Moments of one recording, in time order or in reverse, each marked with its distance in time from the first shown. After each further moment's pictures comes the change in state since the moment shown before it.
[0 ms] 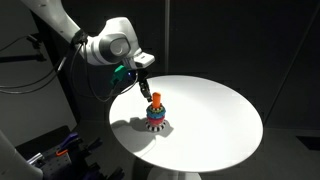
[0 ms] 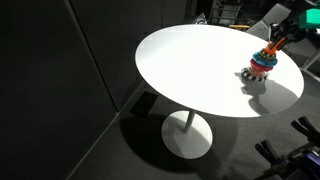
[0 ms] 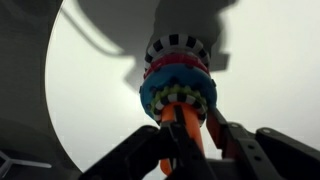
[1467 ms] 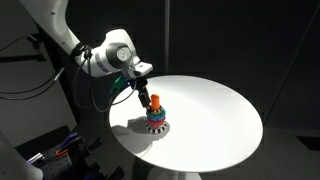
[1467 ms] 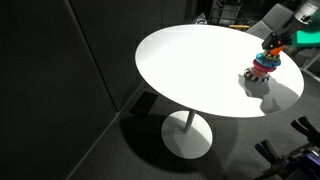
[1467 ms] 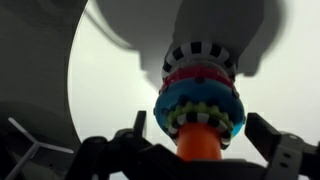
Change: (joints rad) arm -0.001 0.069 -0.027 -0.007 -0.313 0.001 0.257
